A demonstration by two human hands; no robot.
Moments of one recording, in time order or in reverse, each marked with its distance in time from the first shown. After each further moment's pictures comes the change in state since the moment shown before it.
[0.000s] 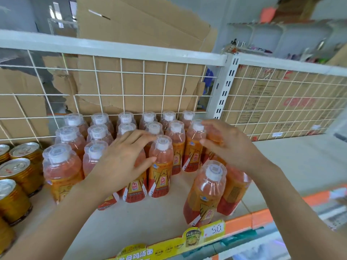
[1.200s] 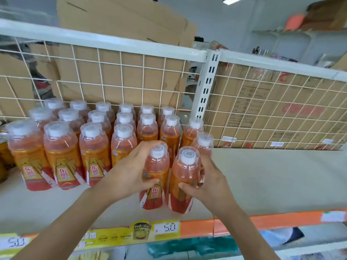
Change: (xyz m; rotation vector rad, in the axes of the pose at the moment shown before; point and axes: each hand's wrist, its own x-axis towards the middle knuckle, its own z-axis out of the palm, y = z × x) left_hand 0.012 0.121 0.069 -0.306 -0.194 -0.254; right_hand -0.086 0.097 0.035 0.264 -0.022 0.093
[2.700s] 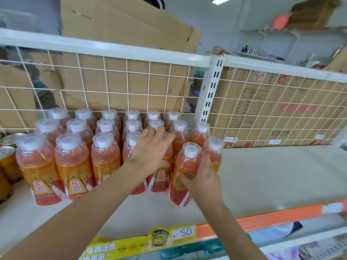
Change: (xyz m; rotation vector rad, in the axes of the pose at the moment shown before) left_hand 0.069 -0.013 -0.015 0.804 0.018 0.068; right_hand 0.021 -0.045 0.042 -0.195 0.178 0.217
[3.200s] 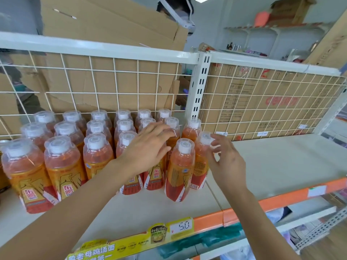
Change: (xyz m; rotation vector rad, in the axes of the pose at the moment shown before) left_hand -0.008 -0.009 -0.013 -0.431 0.133 0.194; right_hand 0.012 0.026 -0.044 -0.027 0.352 -0.139
